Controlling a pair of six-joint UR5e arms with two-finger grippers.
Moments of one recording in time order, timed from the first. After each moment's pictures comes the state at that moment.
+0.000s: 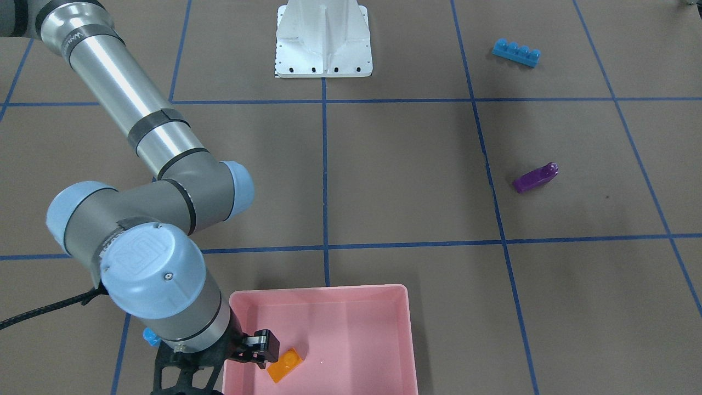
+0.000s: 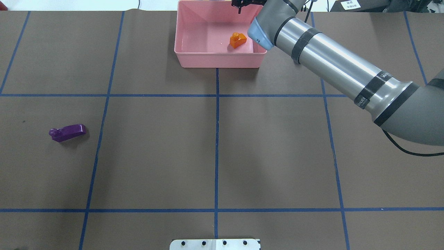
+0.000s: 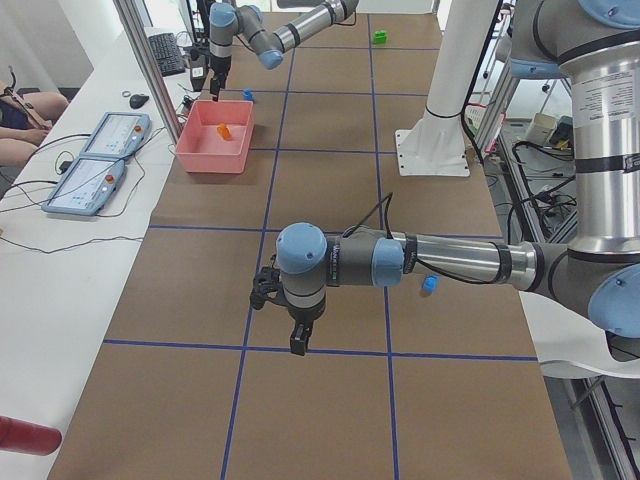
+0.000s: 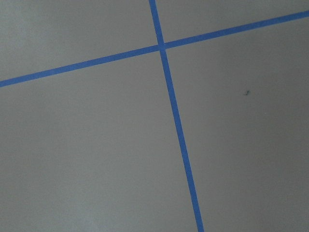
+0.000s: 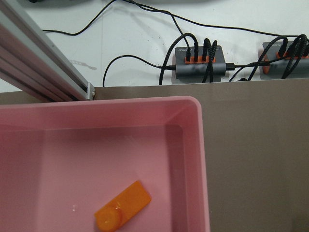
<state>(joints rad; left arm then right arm) -1.58 -1.41 -1.83 -1.48 -2.32 0.23 0.99 -0.40 0.70 -1.16 2.04 0.87</state>
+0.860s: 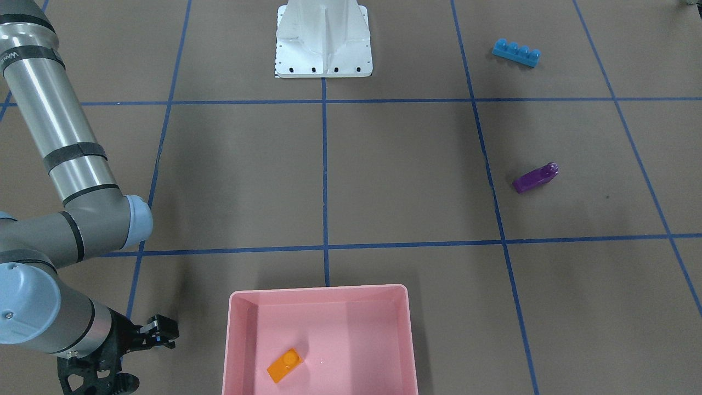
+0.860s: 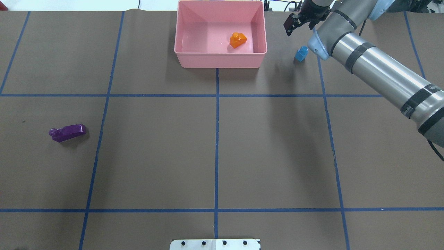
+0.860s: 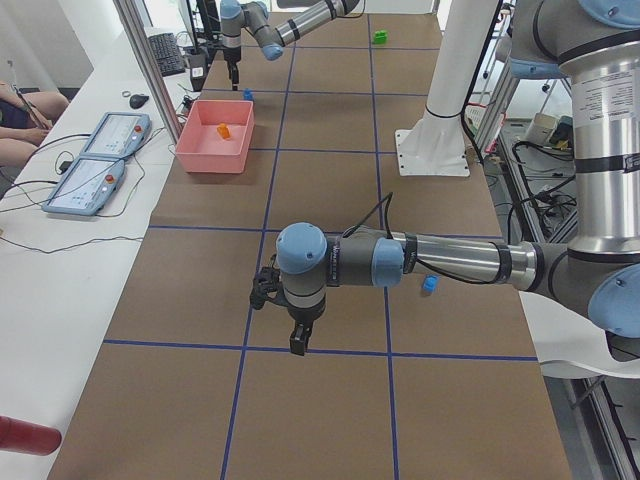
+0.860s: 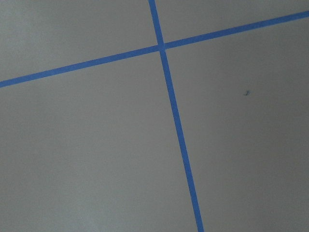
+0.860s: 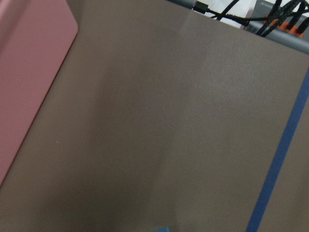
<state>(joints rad) -1.58 -1.41 -1.82 -1.48 -2.32 0.23 1.04 -0.65 0.70 -1.00 2.17 0.39</state>
